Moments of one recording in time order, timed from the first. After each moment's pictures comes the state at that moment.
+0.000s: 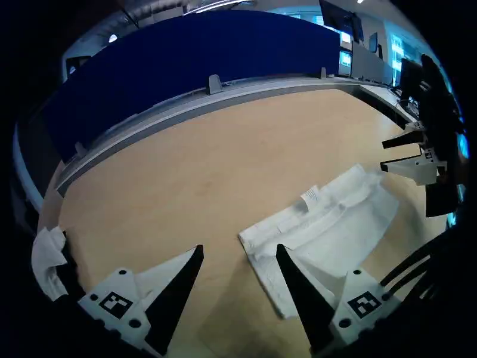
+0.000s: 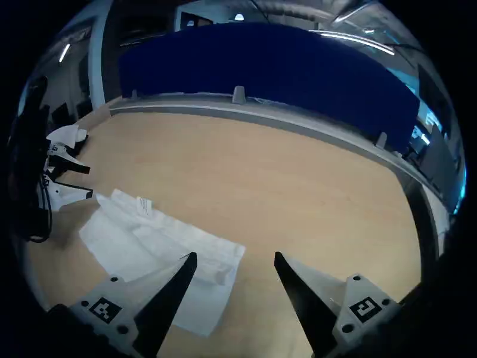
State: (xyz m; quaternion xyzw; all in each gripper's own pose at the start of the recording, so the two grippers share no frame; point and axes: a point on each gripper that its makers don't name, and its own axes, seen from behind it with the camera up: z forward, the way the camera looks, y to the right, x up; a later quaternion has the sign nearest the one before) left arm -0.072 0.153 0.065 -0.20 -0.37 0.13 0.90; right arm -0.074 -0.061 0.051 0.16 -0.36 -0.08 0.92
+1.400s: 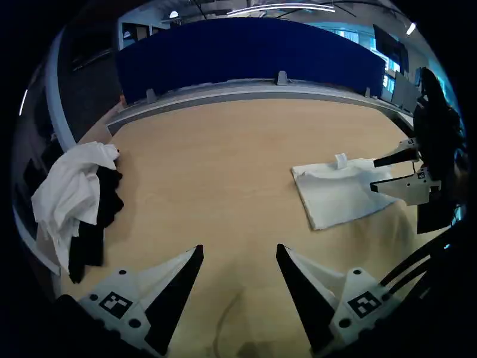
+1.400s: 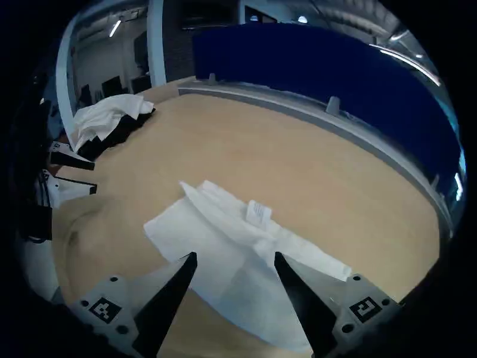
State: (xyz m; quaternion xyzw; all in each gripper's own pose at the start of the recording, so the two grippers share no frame) left arm -0.066 0.030 -0.067 -0.06 -0.38 0.05 0.92; right arm -0.089 -0.213 -0.005 0.32 -0.37 -0.12 0.86
